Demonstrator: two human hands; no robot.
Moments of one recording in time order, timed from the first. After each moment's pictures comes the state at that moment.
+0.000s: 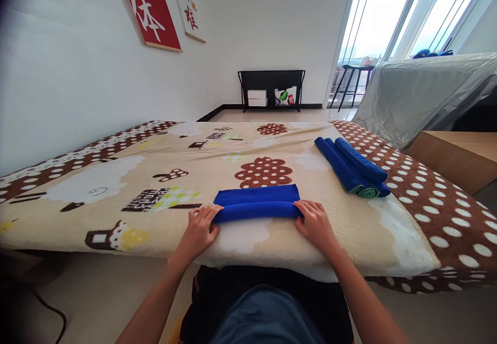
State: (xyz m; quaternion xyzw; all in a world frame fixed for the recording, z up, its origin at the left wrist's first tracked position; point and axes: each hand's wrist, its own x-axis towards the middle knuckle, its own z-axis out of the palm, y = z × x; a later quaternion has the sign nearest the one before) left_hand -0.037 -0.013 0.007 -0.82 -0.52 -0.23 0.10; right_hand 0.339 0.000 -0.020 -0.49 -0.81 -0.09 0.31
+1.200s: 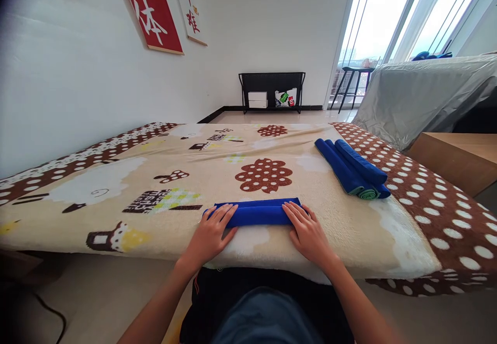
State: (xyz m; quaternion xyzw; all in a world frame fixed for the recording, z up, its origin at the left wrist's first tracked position) left_hand -0.009 -0.021 0.018 -0.85 -0.48 -0.18 0.10; right_hand 0.316 -0.025 -0.013 -0.45 -0.85 -0.08 0.26
